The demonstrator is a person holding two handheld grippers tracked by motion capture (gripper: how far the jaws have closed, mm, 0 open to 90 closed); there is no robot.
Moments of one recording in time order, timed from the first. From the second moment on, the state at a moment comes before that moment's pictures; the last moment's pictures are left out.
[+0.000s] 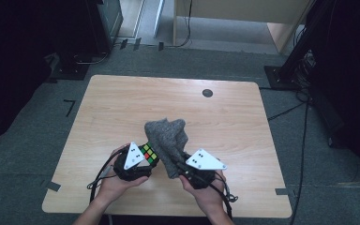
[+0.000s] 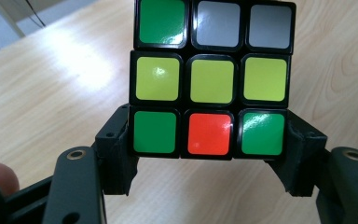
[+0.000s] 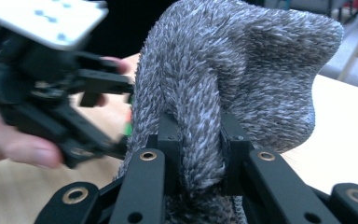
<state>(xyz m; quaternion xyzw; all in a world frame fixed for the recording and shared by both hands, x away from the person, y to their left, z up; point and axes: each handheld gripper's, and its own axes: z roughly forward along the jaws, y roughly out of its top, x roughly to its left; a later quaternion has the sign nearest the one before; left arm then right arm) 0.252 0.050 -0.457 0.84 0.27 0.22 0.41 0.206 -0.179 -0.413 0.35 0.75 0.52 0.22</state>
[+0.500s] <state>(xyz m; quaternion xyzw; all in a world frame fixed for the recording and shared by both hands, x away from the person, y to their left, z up) 0.237 0.030 -0.457 0.86 0.23 0.25 0.37 0.198 -0.150 -0.420 0.33 0.80 0.45 0.23</state>
